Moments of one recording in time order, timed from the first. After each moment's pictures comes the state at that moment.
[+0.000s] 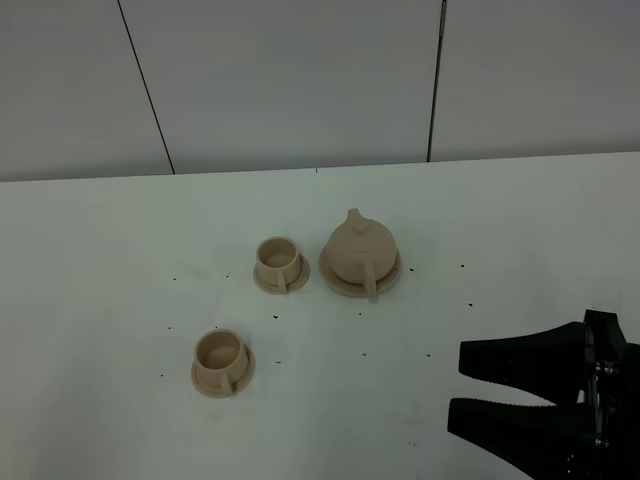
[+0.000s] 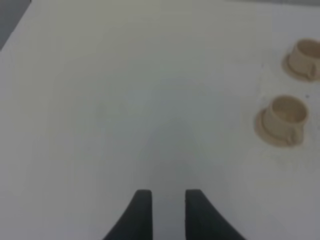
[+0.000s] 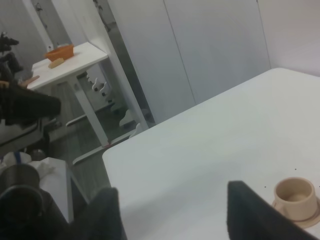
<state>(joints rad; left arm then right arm) 0.15 0.06 -0.55 0.00 0.99 0.00 0.24 1.02 -0.42 1.81 1.04 -1.91</state>
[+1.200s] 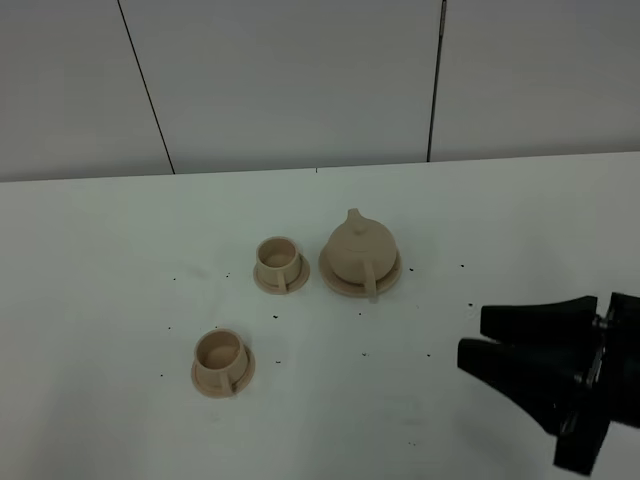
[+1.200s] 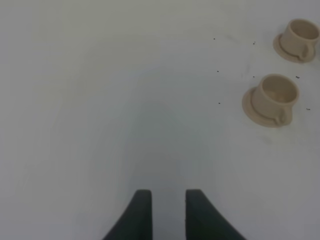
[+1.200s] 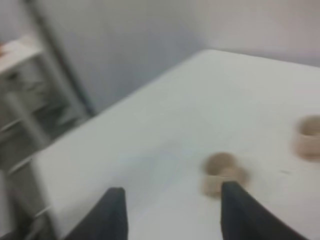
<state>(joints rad) 0.15 0.06 -0.51 -0.02 1.04 -0.02 0.24 1.04 -0.46 1.81 0.78 -1.82</state>
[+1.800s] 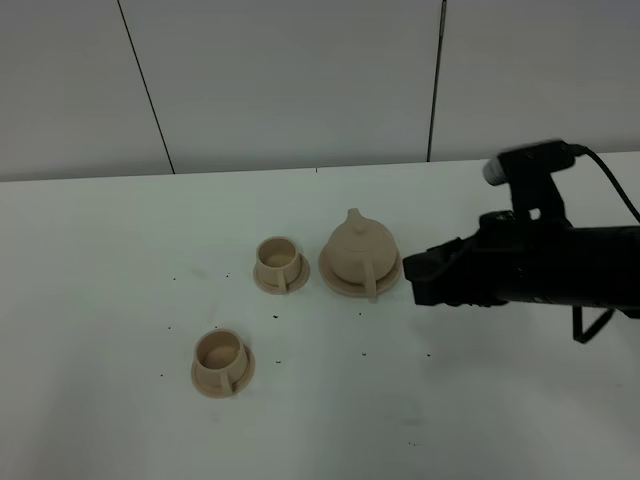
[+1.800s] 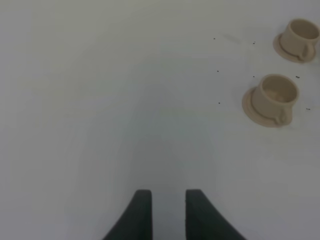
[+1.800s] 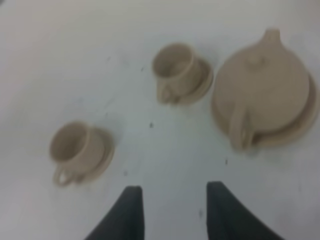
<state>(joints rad) 0.15 0.06 -0.51 -0.02 1.04 -0.03 0.41 1.58 -0.92 1.43 0.33 -1.35</state>
